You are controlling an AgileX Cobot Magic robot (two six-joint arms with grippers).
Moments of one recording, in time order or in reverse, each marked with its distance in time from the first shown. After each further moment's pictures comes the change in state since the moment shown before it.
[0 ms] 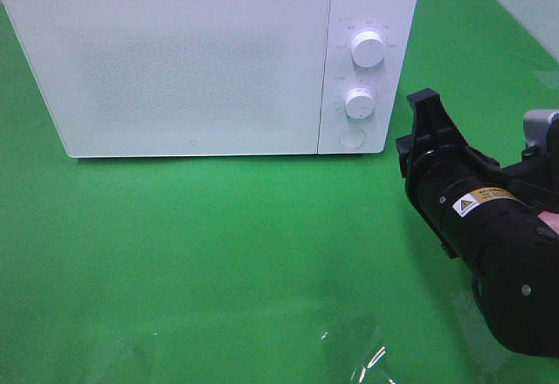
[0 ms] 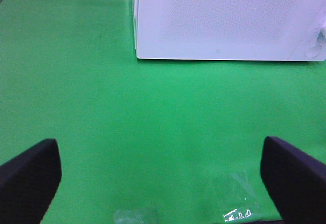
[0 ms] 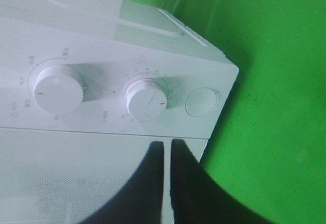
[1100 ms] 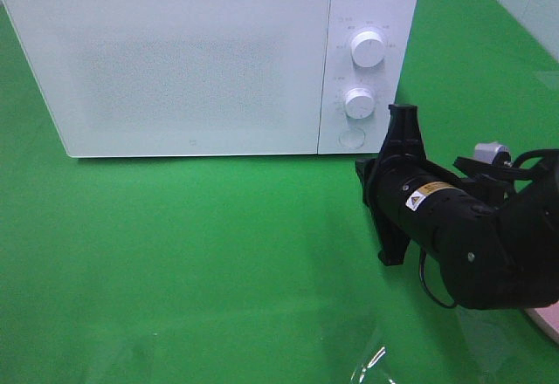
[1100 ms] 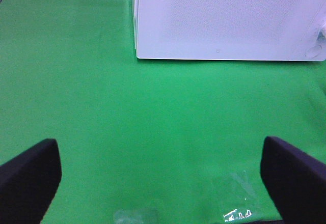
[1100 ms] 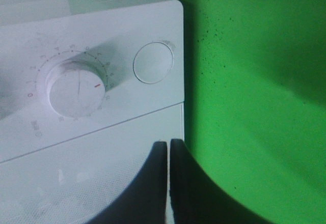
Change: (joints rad) left arm 0.000 0.000 0.000 0.000 0.000 0.000; right arm -0.121 0.172 -0.133 -0.248 0.154 0.455
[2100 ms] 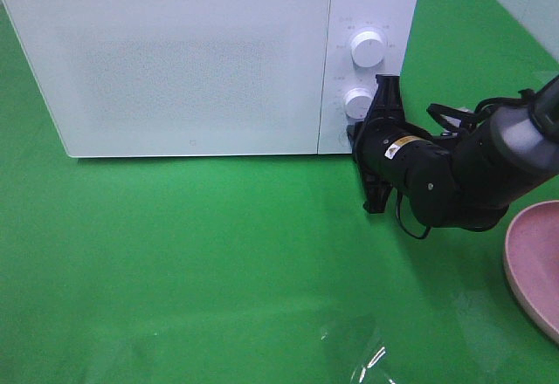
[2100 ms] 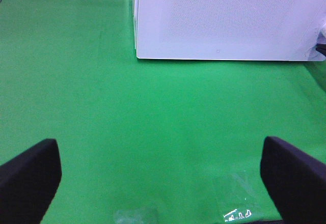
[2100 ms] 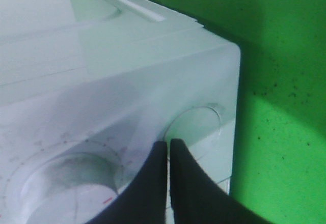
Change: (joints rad) left arm 0.000 0.000 0.000 0.000 0.000 0.000; right arm -0.197 0.192 -0.275 -0.210 0.091 0.043
